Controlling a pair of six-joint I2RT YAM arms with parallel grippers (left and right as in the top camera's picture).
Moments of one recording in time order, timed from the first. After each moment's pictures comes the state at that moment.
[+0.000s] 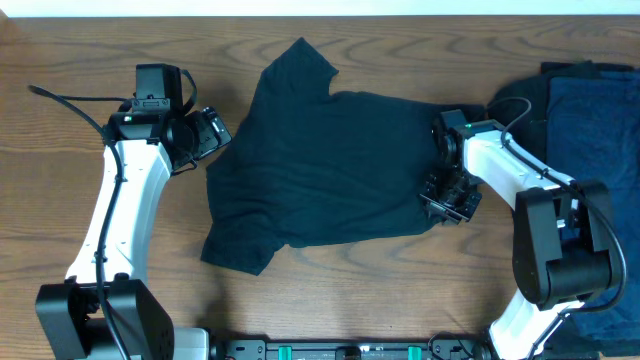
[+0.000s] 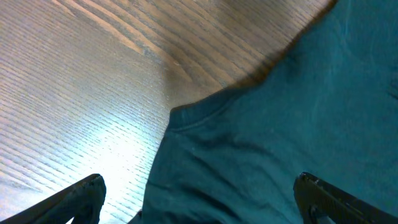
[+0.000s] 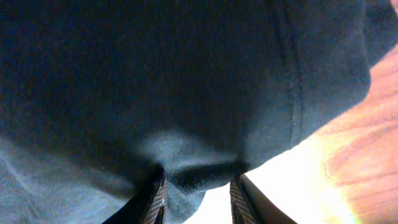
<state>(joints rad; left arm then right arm) 0.04 1.58 1.28 -0.87 0.00 -0.49 0.20 1.90 1.14 -1.01 -0.09 0.77</state>
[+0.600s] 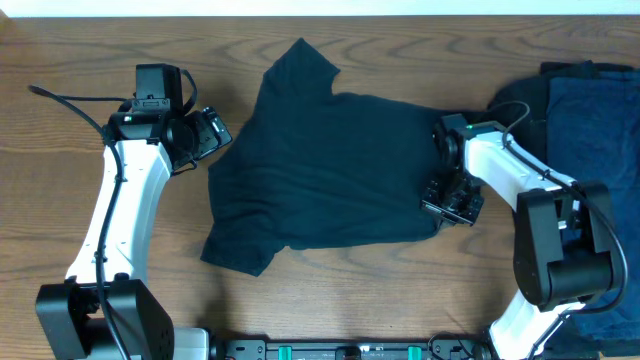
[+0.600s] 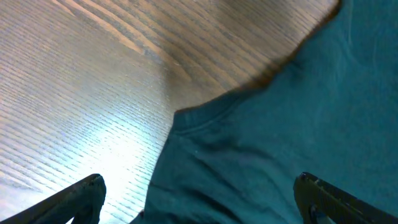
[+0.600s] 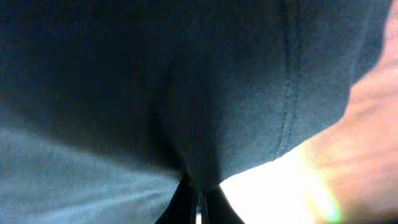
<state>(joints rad) 0.04 1.58 1.28 -0.87 0.00 -0.49 0.19 1.89 1.15 -1.10 -0.10 0.70</state>
